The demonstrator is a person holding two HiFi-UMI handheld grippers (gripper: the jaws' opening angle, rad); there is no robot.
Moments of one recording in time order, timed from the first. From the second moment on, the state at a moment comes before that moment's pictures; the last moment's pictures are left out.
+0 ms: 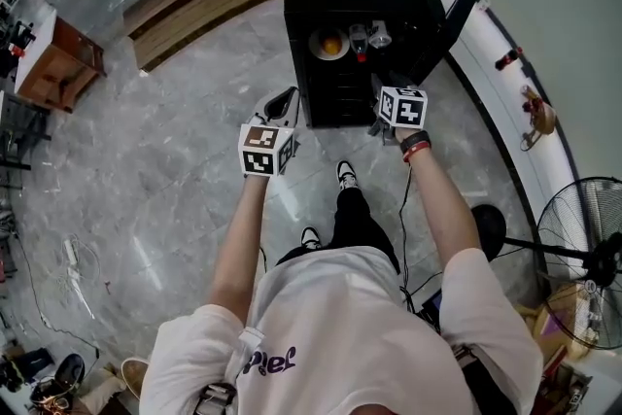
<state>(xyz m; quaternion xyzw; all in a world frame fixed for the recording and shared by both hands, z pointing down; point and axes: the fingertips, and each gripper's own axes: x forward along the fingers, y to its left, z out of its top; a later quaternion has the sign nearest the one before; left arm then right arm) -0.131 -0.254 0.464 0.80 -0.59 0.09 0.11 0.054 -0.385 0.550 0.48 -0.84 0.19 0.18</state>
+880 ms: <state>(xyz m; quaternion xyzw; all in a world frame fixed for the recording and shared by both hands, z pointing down) -0.133 -0.182 0.428 0.79 -0.60 0.07 0.10 0.088 -0.272 0.483 0.50 -0.84 0.17 0.14</state>
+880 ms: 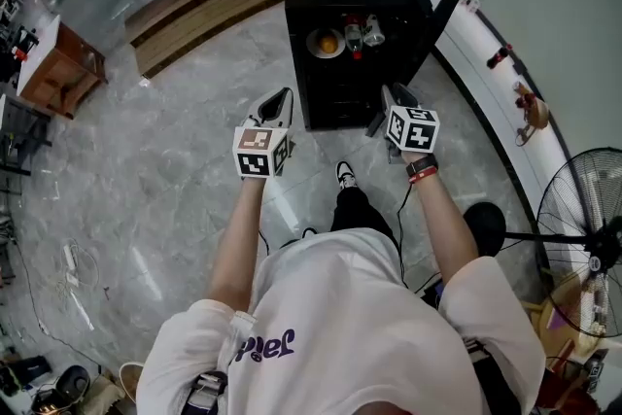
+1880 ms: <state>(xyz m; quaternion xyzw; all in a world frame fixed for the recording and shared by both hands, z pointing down) -0.132 -0.143 0.417 0.78 -0.61 0.07 0.08 0.082 -0.214 0.446 0.52 -0.84 0.13 0.09</state>
